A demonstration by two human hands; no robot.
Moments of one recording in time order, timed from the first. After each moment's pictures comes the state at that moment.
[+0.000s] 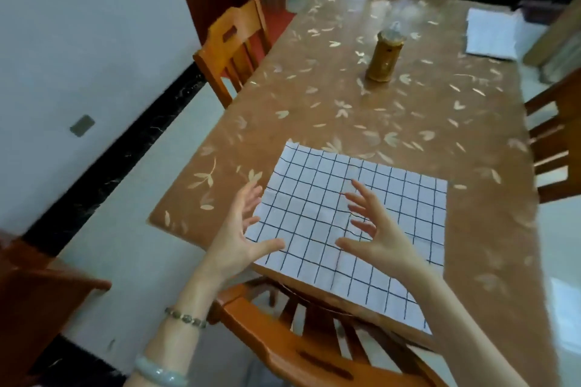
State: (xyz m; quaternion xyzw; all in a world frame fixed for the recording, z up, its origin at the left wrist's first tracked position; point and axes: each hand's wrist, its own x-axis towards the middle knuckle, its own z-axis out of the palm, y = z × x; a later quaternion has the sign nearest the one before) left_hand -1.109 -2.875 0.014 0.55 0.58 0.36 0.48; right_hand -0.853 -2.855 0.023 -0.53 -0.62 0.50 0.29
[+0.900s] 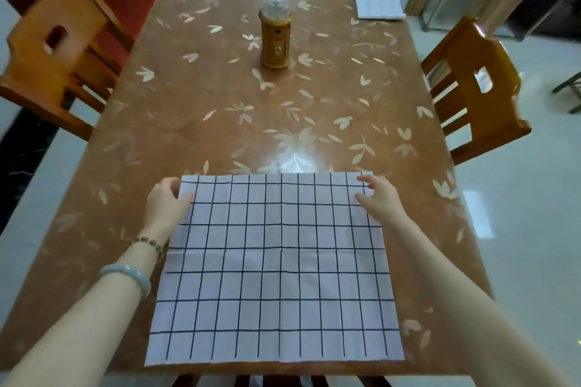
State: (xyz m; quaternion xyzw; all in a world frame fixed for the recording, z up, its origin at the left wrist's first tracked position) left_hand -1.077 -2.607 -0.134 0.59 0.74 0.14 0.30; right_hand -0.675 -2.718 -0.107 -0.81 -0.45 0.31 0.21
